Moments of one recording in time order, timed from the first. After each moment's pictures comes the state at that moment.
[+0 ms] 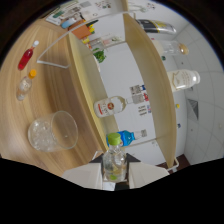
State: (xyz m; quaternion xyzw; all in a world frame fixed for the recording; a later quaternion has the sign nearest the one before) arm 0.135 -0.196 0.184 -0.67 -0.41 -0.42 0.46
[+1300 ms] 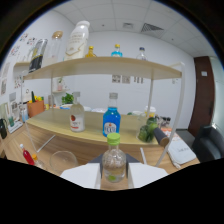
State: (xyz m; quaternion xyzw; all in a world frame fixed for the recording) arm 0.138 -0.196 0.147 -0.81 -0.05 0.00 0.59
